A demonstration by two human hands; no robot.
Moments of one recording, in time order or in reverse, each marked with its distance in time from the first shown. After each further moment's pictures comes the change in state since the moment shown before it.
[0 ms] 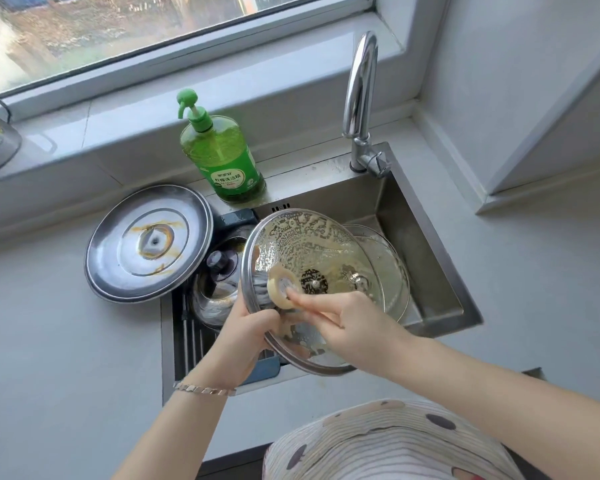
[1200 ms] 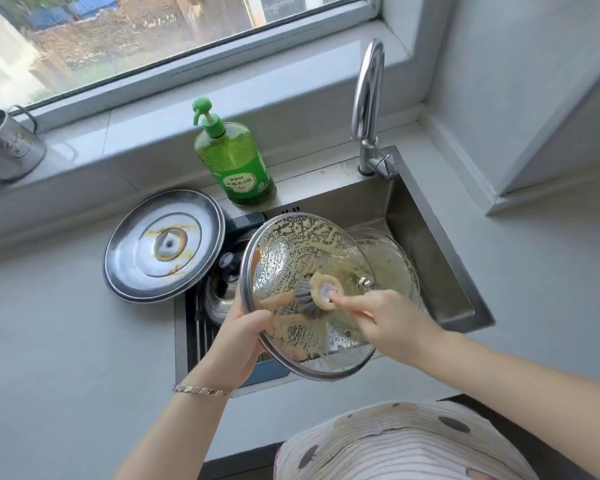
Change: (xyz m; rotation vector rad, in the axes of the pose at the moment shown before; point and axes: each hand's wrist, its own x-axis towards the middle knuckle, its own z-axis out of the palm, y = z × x) left_hand -0.011 0.000 -0.013 -0.022 0.048 0.061; right_hand -0.002 0.043 -0.013 -0.306 0.007 -0.018
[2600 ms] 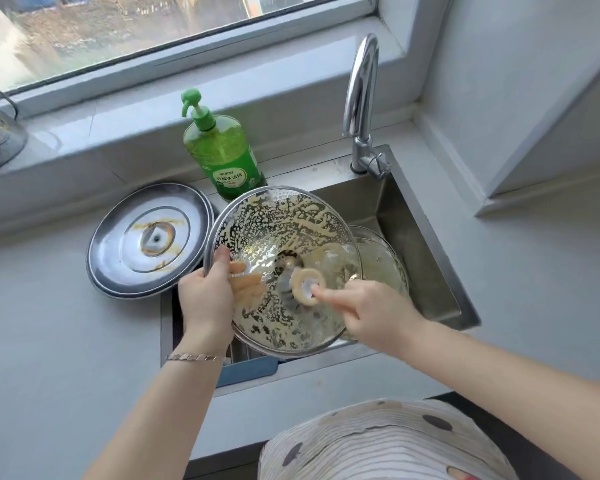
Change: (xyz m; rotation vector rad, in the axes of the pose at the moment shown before) left_hand 0.025 0.026 0.012 0.083 0.665 0.076; right_hand 0.010 0.003 -0.006 -0.169 0.009 -0.113
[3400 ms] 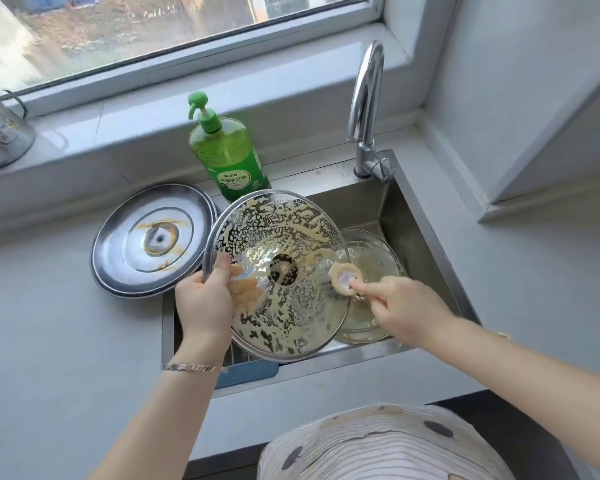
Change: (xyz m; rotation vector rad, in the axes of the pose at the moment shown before) left_hand -0.004 -0.002 -0.004 -0.019 0.036 0.032; right_hand -0.007 0.026 -0.014 -0.131 -0.012 0.249
